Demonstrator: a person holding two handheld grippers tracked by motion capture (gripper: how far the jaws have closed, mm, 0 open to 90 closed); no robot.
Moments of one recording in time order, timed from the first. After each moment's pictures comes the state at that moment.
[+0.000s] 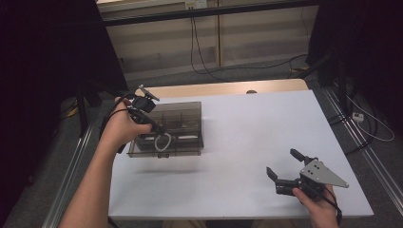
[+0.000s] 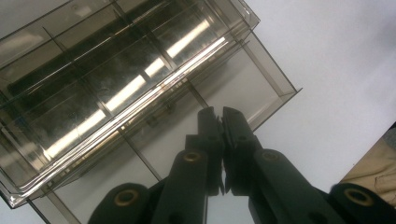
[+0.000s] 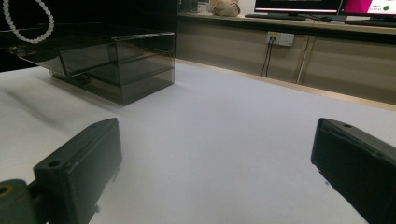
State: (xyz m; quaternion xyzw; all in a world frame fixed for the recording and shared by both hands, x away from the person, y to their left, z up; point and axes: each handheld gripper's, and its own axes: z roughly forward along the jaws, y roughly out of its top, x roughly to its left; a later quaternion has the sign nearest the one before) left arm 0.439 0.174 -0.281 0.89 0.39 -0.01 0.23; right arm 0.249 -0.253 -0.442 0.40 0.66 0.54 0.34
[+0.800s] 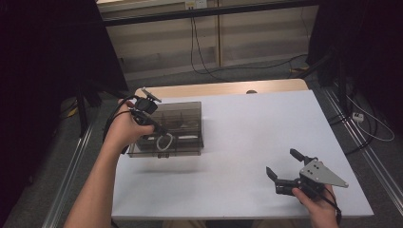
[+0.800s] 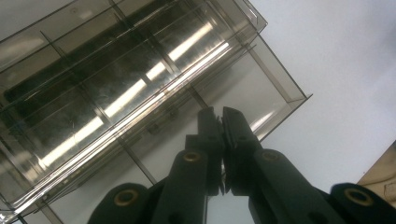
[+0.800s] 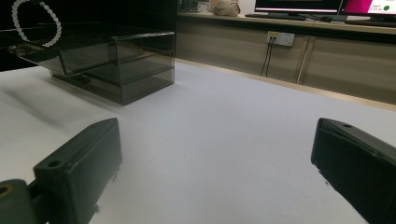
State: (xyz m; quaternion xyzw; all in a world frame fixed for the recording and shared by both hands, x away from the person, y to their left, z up) left arm 0.442 0.172 -0.292 0.89 0.38 0.00 0.23; right arm 0.249 -0.252 -0.442 0.40 0.66 0.54 0.34
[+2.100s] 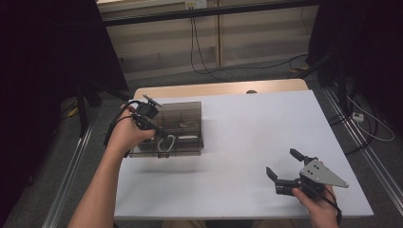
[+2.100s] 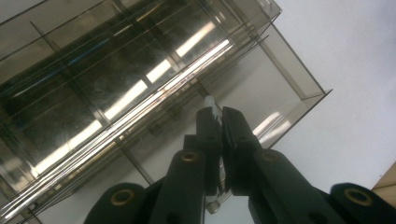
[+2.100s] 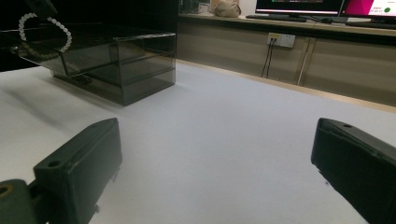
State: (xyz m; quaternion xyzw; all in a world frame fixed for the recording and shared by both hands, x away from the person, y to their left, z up) left arm 0.443 0.176 -0.312 0.89 0.38 0.00 0.24; right arm 0.249 -0.252 -0.442 0.39 0.66 0.54 0.34
